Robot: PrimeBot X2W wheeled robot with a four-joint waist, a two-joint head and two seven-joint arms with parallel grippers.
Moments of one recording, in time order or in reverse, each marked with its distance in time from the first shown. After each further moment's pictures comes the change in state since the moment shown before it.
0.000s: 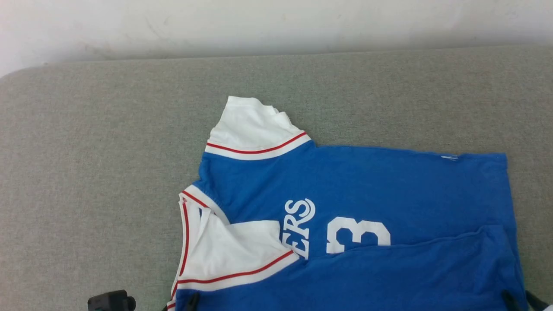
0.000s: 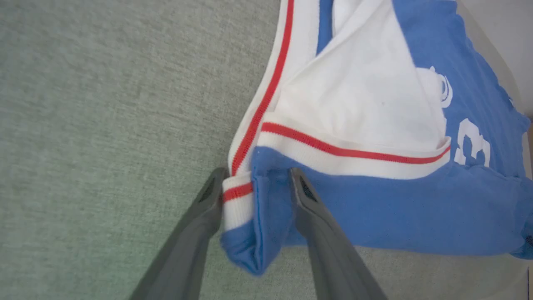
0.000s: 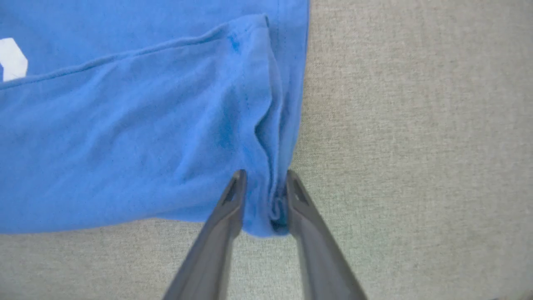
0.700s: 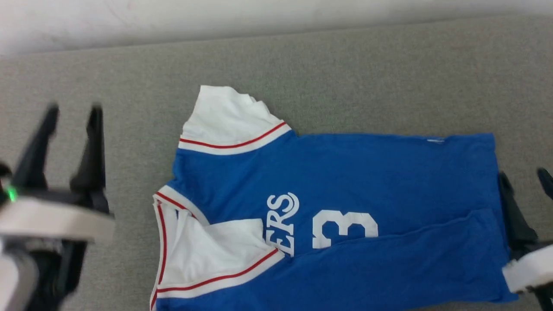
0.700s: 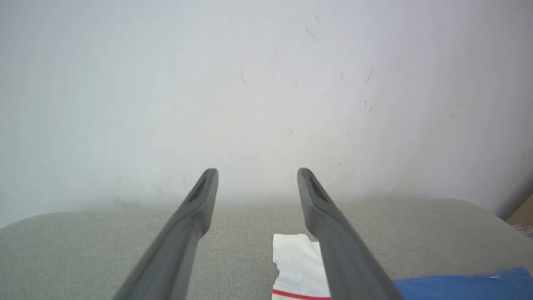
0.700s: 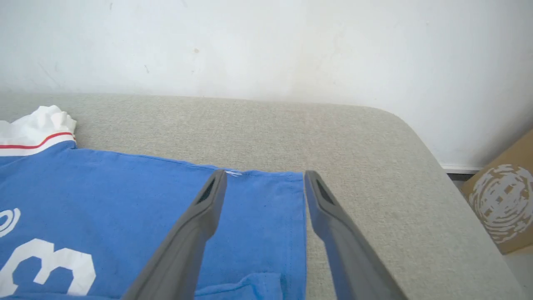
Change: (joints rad) left arm -0.338 0.161 0.233 -0.182 0.210 -0.032 -0.205; right arm -0.245 -0.002 0.066 -0.090 -0.105 -0.001 -0.375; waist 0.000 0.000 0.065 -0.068
